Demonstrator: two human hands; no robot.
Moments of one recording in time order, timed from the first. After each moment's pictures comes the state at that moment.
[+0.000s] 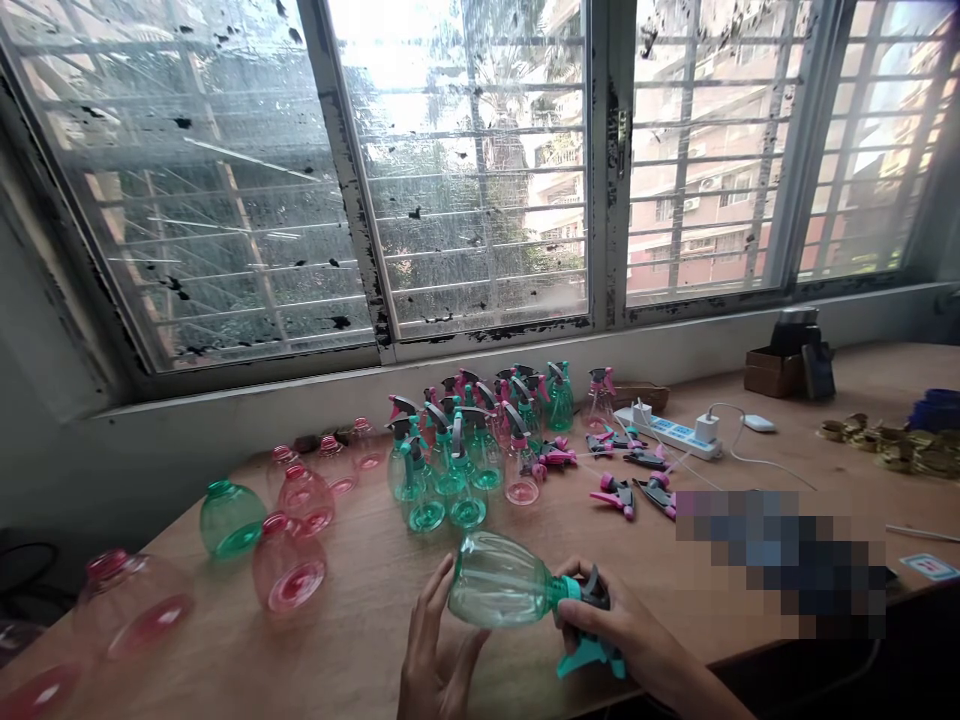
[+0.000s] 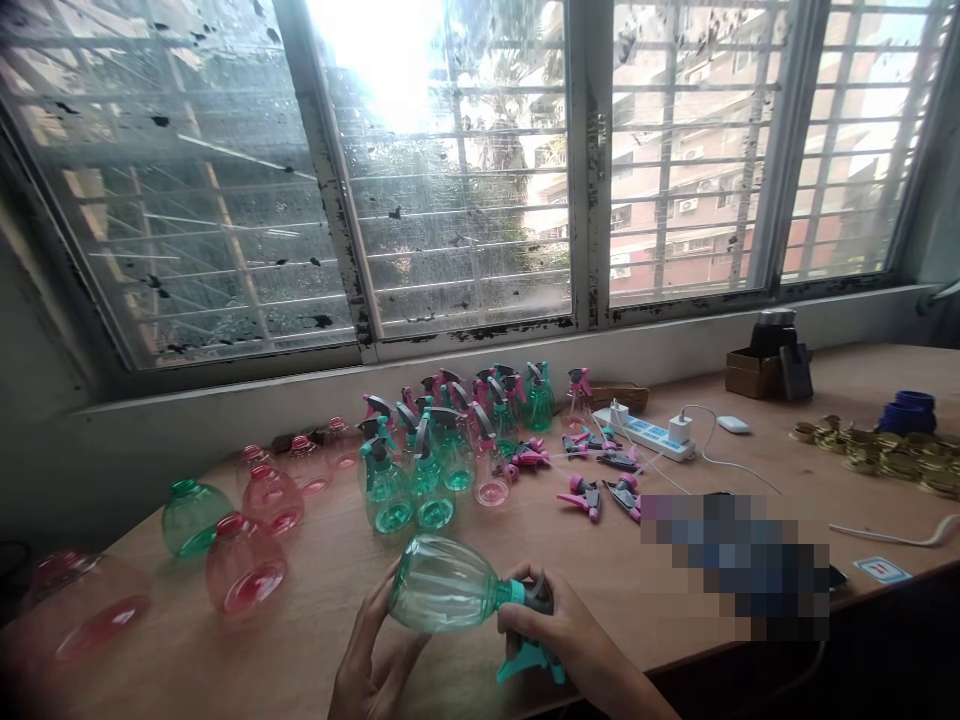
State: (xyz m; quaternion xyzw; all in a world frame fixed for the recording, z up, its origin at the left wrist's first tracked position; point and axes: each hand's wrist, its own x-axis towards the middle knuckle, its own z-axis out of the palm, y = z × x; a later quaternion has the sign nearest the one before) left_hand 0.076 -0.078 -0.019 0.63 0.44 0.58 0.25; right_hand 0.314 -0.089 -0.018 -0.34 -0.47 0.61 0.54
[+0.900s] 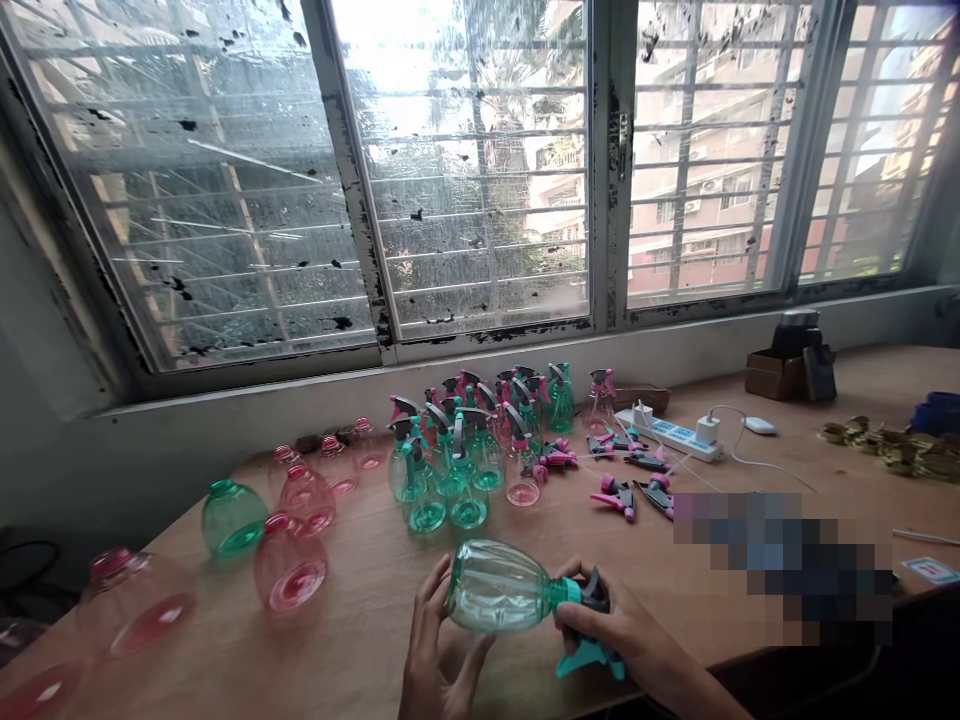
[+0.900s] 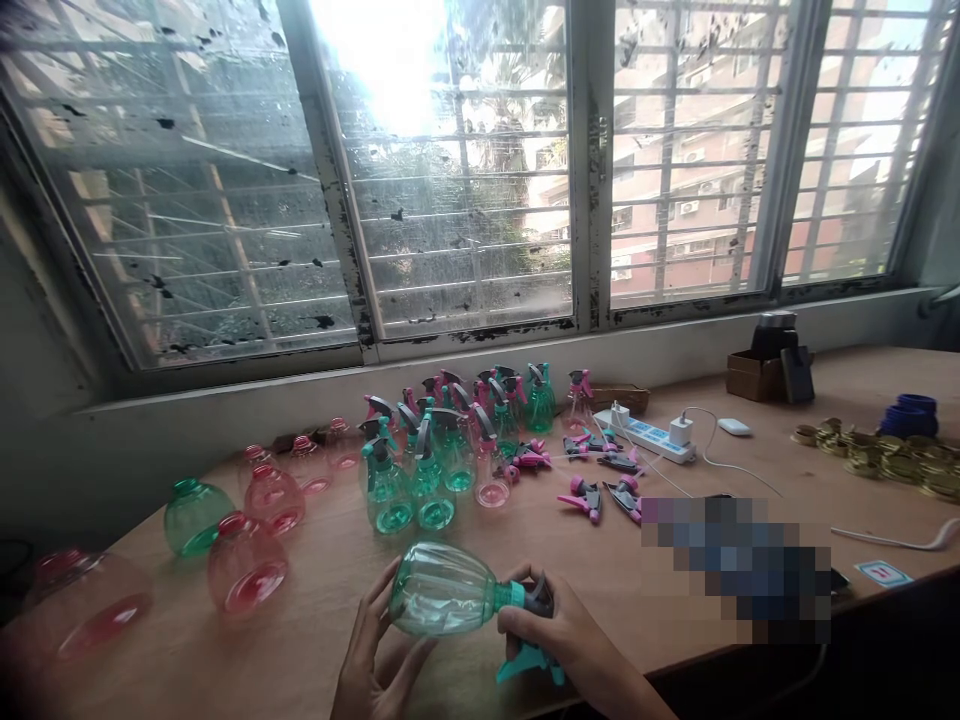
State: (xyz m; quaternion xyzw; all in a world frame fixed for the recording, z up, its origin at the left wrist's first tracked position) left_hand 0.076 -0.077 -0.022 0.64 0.43 0.58 0.27; right_hand 0.315 -0.085 -0.026 -0.34 -0.48 0.60 0.54
